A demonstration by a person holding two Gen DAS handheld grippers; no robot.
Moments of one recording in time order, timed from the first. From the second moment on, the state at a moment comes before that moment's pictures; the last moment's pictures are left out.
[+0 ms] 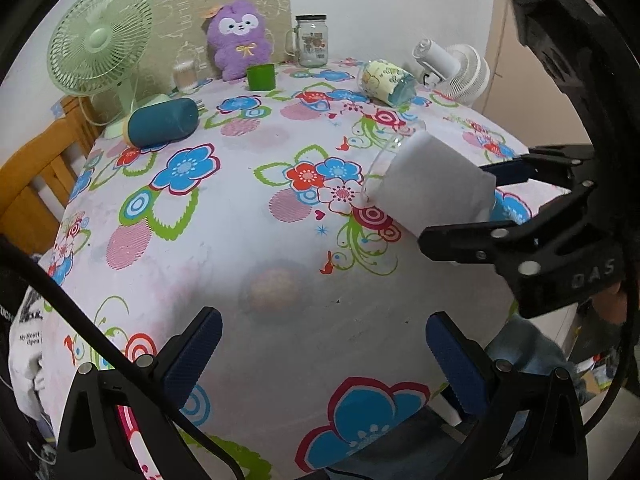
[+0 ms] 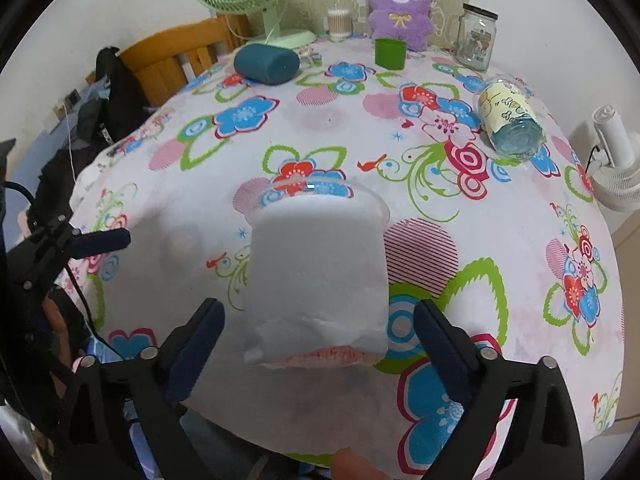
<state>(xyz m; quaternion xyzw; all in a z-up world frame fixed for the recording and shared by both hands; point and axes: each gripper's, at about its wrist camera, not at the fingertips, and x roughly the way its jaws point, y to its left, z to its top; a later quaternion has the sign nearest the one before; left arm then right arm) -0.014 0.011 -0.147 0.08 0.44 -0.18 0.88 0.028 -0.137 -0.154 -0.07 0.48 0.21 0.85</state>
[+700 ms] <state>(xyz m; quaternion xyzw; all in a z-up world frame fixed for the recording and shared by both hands) -0.018 -0.035 -0.112 -0.08 0.41 -0.17 0.89 -0.001 -0.241 -0.096 0.01 0.43 0.22 0.87</state>
